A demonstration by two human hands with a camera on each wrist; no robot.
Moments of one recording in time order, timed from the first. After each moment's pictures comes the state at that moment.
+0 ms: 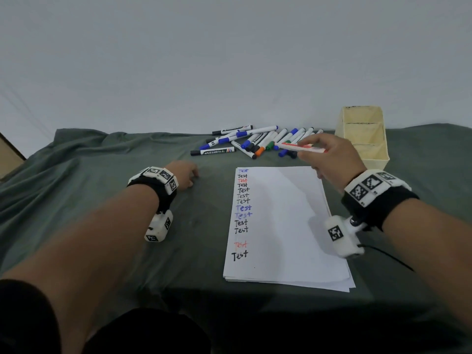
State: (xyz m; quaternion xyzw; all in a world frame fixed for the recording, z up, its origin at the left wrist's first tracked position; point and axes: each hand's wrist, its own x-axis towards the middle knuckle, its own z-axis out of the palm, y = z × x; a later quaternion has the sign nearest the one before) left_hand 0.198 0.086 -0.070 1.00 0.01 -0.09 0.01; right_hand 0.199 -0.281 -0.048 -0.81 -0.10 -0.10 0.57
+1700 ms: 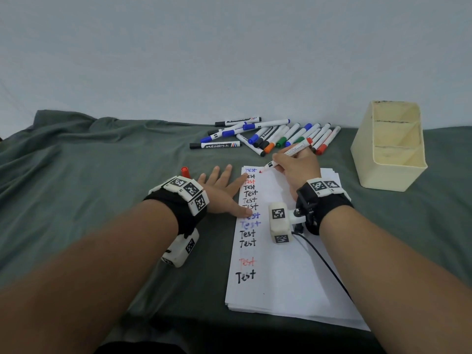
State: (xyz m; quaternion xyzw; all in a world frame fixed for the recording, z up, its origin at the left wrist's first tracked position) left_hand 0.192 0.012 -0.098 0.96 -0.05 -0.28 0.01; right_hand 0.264 -0.183 -0.121 -0.74 0.06 -0.05 0.67
